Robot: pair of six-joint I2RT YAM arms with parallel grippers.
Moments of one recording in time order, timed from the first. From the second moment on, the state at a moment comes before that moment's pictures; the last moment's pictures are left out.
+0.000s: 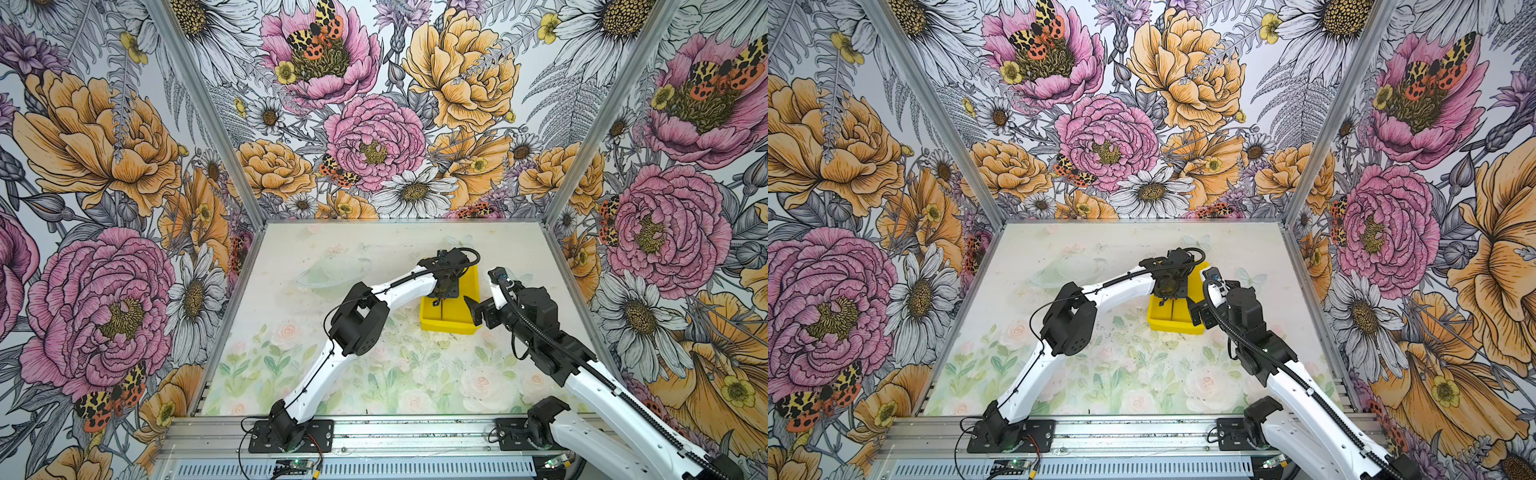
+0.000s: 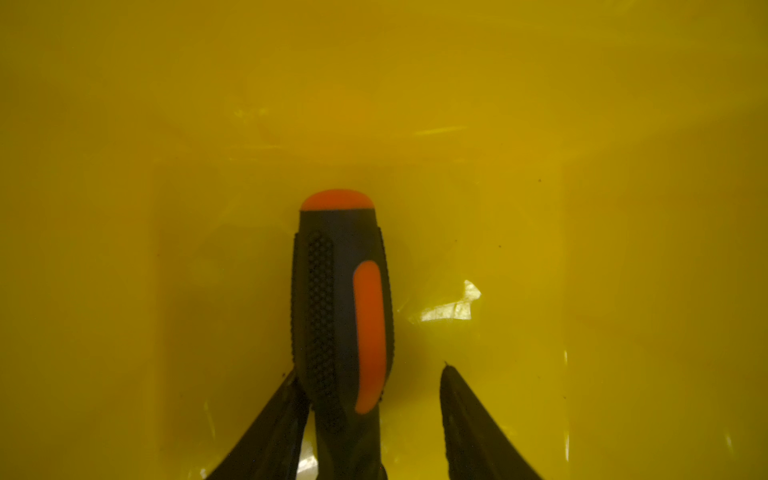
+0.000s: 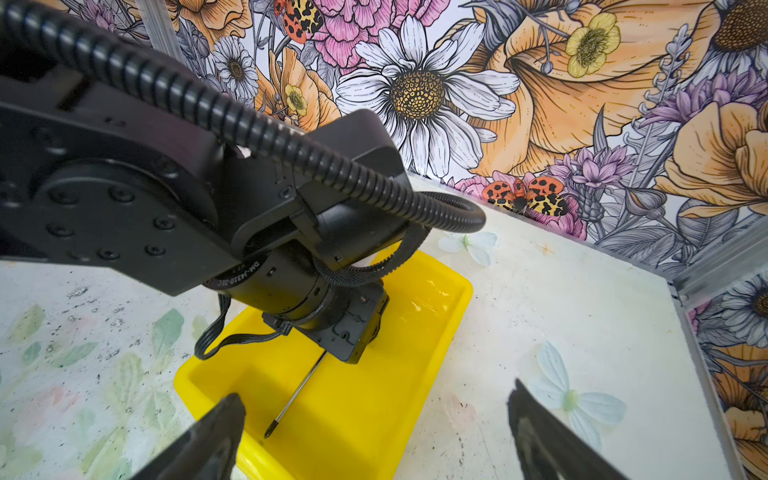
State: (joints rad) left arm -0.85 2.46 2.12 -0.72 -0.14 -0.71; right arm 0.43 0.80 0.60 -0.20 0.04 -0.12
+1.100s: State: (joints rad) left arm -0.87 1.76 1.49 -0.65 -0.26 -0.59; right arm 0.42 0.81 0.59 -0.16 0.14 -0.06
